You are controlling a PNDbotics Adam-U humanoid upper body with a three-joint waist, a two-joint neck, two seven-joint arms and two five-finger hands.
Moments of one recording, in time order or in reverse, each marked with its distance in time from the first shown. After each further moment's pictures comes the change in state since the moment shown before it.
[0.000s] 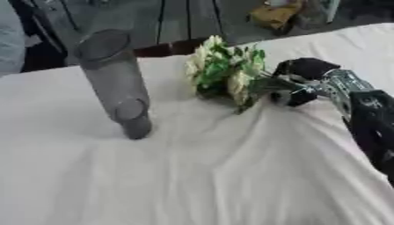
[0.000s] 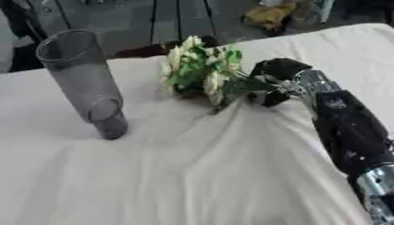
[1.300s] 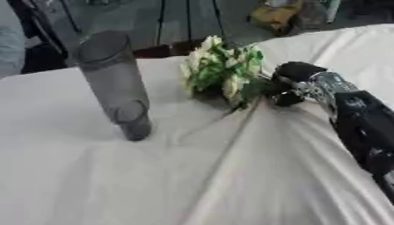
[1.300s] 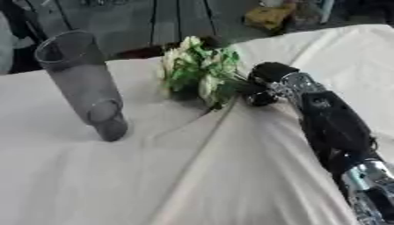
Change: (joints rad) left arm 0.002 -0.007 0.000 0.000 0.003 0.008 -0.017; right arm -0.054 0.052 -0.028 0.080 0.030 0.031 0.030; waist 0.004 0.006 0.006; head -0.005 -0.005
